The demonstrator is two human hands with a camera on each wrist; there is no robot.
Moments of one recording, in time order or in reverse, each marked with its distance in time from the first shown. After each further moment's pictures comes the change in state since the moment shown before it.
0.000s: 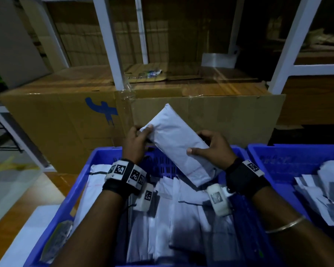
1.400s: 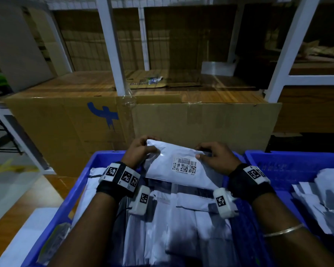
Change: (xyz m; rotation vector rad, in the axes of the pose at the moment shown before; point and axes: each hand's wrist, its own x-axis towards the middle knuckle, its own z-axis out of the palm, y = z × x) left_hand -0.003 0.003 -0.004 0.101 -0.269 -0.047; right_hand 0.000 0.014 -0.022 -0.368 -0.141 -0.066
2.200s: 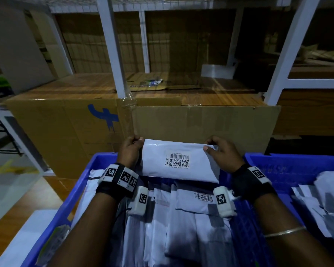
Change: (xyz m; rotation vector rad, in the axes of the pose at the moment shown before) left_hand 0.013 -0.016 -0.011 -0.088 0.305 0.045; right_hand 0.004 0.006 -0.009 0.073 0.215 0.152
